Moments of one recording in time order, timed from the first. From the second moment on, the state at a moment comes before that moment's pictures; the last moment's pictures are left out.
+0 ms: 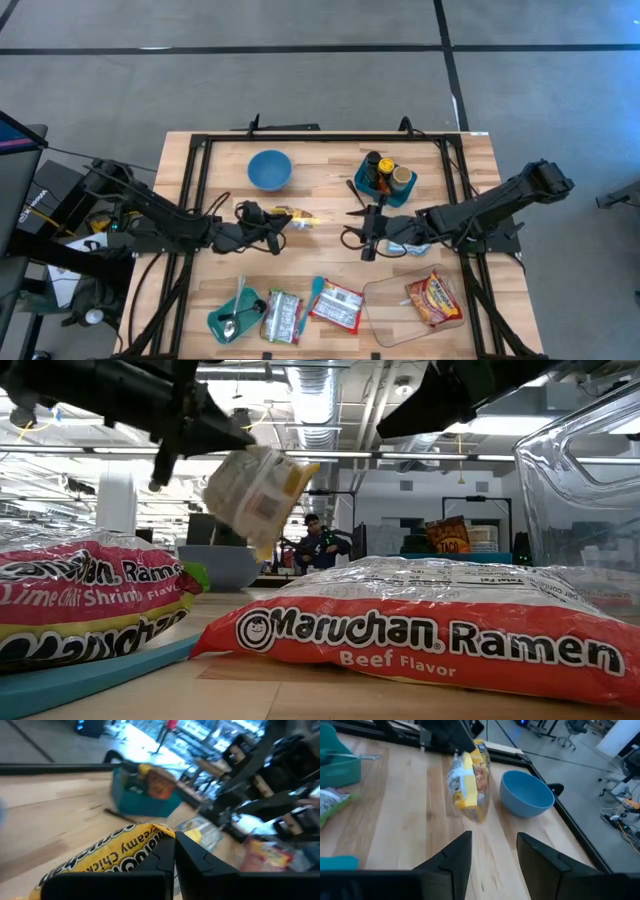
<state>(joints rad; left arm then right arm) -0.38 1.28 0.43 0.64 -0.86 -0.65 0.31 1.35 0.76 0.12 0.60 -0.05</state>
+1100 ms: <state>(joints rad) -0.22 1.55 0.65 0.83 -0.51 -0.47 0.40 1.35 0.76 0.04 0.68 0.08</state>
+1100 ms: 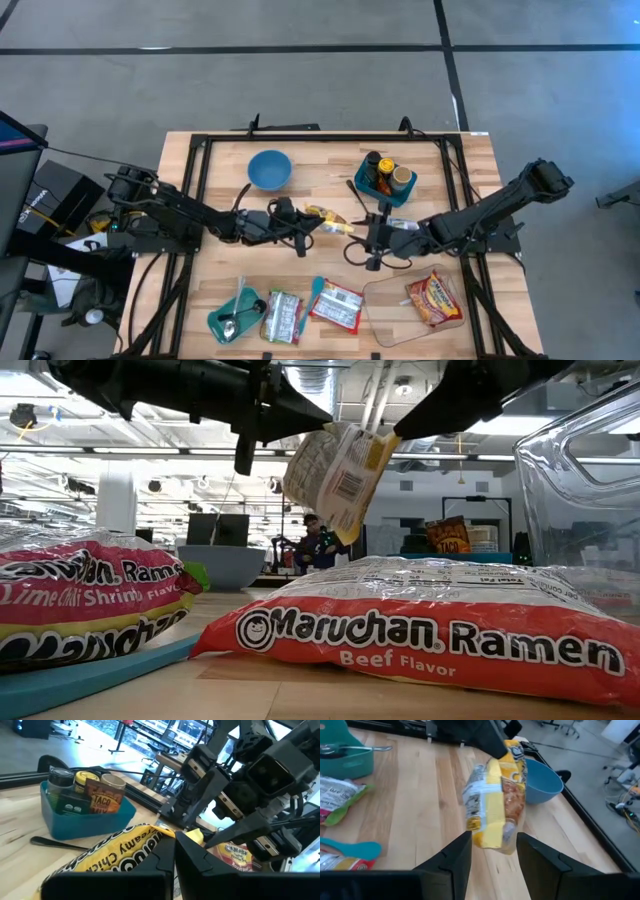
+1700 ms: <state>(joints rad) -0.22 1.55 0.65 0.83 -0.51 -0.47 0.36 1.35 0.76 0.04 0.62 0.15</state>
